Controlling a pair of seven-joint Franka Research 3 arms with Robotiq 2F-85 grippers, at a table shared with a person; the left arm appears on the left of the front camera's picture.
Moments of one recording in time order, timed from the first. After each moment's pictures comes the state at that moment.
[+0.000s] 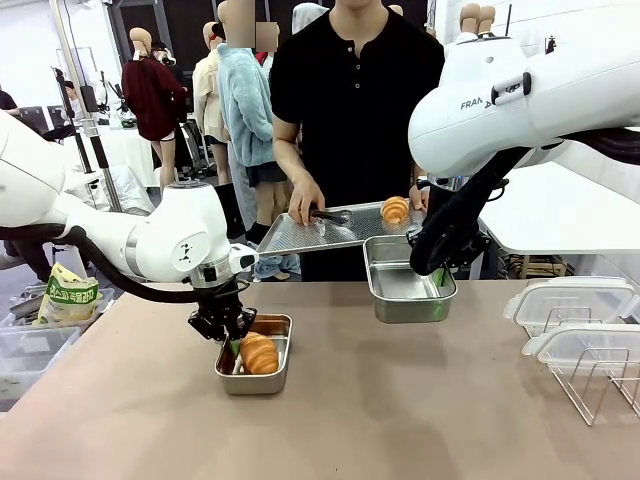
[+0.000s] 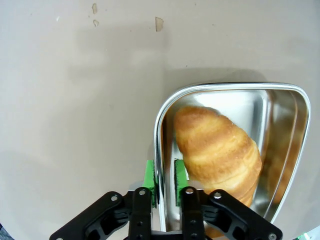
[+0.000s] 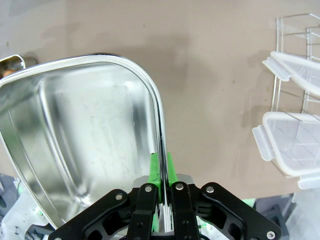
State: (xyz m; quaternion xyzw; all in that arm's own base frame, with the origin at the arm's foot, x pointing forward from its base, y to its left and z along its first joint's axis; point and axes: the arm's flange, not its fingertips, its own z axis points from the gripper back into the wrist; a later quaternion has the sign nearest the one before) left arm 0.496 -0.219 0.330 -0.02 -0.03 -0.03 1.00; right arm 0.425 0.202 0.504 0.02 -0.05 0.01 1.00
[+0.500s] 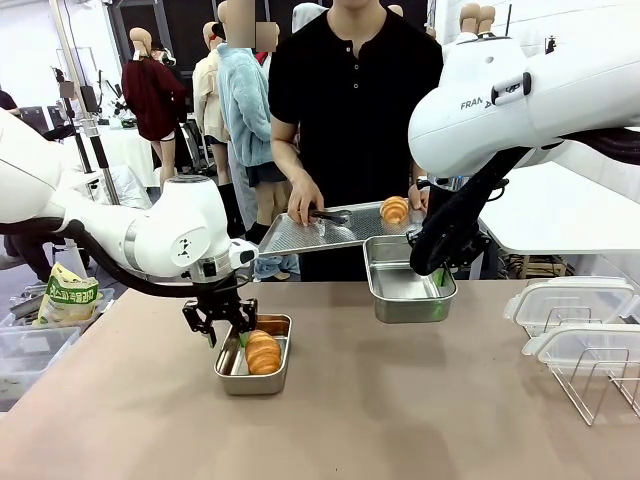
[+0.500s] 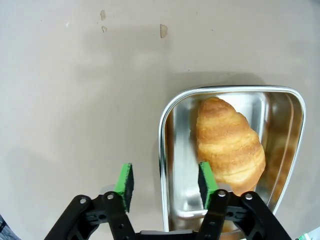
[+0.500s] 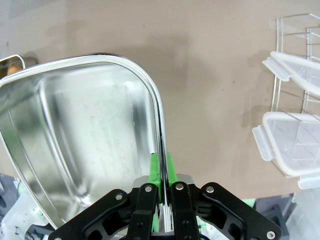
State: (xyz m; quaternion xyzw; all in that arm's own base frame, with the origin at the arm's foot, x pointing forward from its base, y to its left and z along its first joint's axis) left arm 0.497 -0.219 0.340 -0.01 -0.04 -0.03 1.00; right arm 0.425 0.202 0.504 0.02 -0.05 0.01 1.00
